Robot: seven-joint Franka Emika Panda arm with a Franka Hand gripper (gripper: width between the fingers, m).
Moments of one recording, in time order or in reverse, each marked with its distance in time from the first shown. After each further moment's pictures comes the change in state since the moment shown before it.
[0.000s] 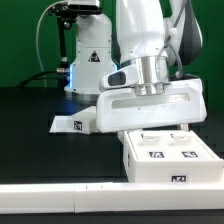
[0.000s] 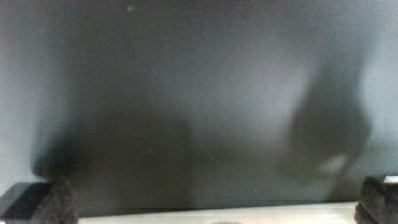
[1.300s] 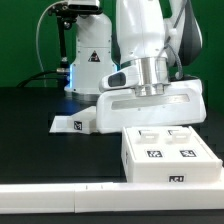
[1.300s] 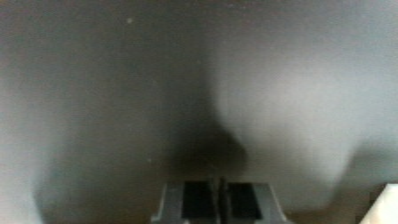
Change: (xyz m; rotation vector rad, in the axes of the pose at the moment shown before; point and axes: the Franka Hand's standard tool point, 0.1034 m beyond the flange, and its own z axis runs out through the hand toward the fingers) arm -0.002 0.000 0.001 0.001 -0.007 0.001
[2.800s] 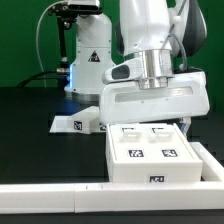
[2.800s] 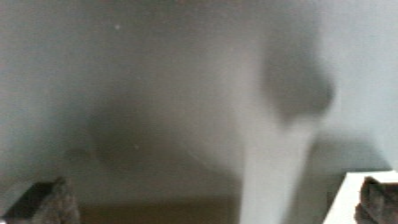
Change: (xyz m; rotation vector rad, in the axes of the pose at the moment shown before) arm -0.003 0.001 -0.012 -0.005 -0.056 0.003
